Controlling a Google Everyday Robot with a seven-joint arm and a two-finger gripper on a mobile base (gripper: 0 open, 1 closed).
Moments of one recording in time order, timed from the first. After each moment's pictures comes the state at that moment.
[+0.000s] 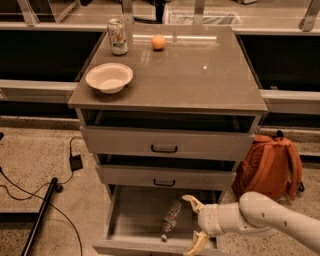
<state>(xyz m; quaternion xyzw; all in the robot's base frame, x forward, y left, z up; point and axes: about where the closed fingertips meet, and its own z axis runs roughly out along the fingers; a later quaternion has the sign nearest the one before) 0.412 -0.085 0.466 -0.62 0.63 0.29 0.36</state>
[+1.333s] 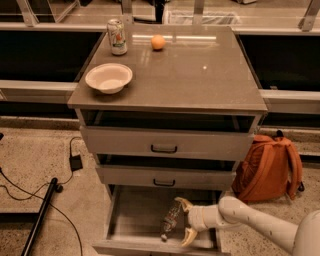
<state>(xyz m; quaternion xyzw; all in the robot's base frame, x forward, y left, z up) 0.493 -0.081 0.287 -0.67 0.58 0.23 0.39</state>
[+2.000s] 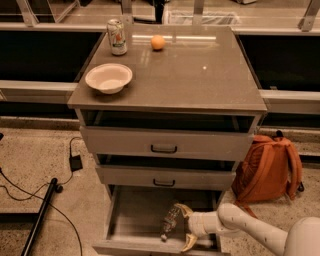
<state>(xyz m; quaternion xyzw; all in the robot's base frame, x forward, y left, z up) 0.487 -0.081 0.234 -0.70 0.54 0.23 0.41</state>
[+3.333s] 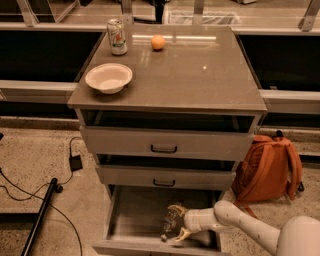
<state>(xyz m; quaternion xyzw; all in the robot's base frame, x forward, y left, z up) 0.505 -0.063 0.232 -0.70 0.52 0.23 0.43</state>
